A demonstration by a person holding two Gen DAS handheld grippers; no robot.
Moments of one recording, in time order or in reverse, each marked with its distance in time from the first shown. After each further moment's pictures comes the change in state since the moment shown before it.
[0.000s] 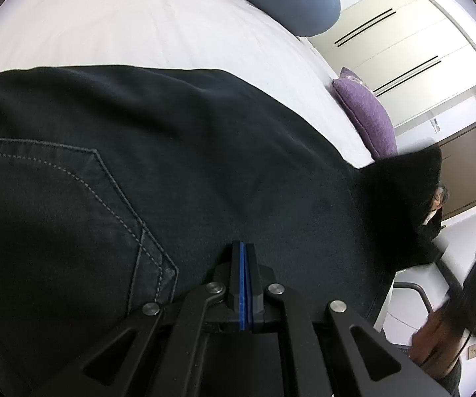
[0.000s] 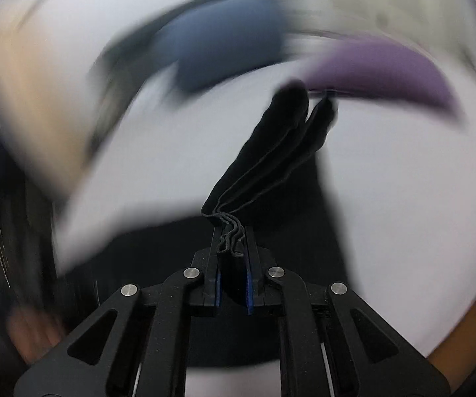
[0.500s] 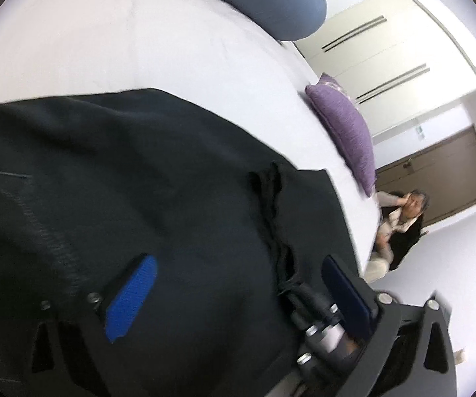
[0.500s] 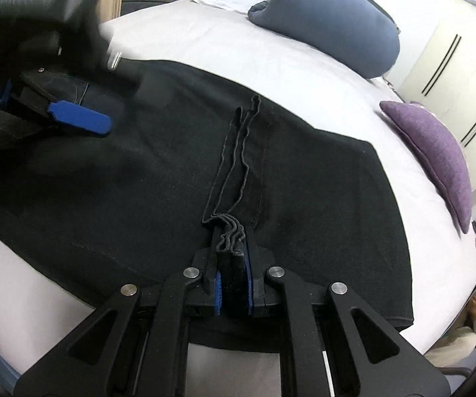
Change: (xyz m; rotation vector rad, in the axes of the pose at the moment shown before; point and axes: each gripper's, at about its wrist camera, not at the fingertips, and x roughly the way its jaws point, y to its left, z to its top) left arm 0.000 -0.047 0.019 -0.056 0.015 -0.110; right arm 0.048 0.073 -0.029 -0.288 0.086 -0.194
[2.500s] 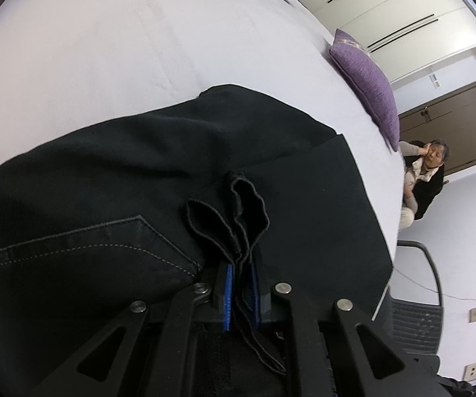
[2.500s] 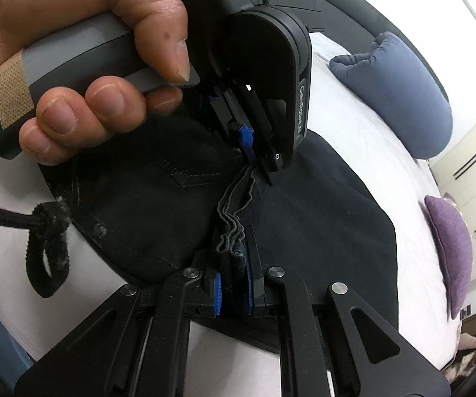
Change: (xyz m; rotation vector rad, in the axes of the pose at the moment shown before) left arm -0.024 0.044 0.021 0.161 0.193 0.148; right arm -0.023 0.135 0.057 -0.298 -0.074 0.105
